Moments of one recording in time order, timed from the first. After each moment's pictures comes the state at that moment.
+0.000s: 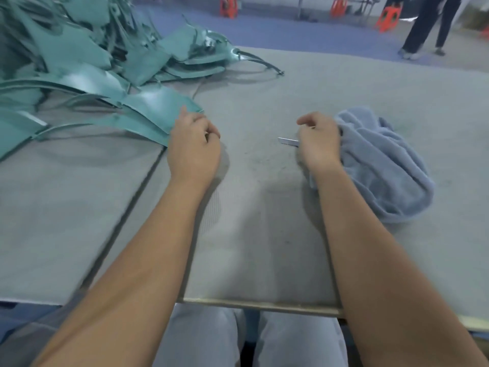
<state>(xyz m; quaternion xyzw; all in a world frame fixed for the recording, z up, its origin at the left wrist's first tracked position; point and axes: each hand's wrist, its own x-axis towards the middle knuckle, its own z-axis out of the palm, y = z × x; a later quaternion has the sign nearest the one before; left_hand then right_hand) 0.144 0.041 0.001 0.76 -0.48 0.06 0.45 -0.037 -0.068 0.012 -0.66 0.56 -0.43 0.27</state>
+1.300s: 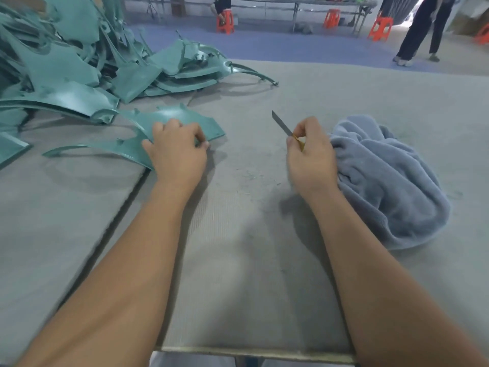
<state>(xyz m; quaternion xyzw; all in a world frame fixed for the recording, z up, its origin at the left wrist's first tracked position) 0.159 0.009 0.005 0.83 -0.46 0.13 0.29 -0.039 -0.061 -0.003 -0.72 0.47 -0.46 0.20</state>
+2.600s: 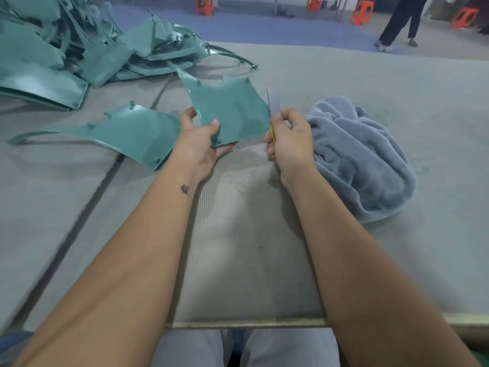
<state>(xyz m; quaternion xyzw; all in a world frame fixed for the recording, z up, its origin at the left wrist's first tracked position) 0.097 -0.016 0.002 0.45 -0.23 -0.47 0.72 -0.041 -0.051 0.002 -0.54 0.42 -0.54 0.49</state>
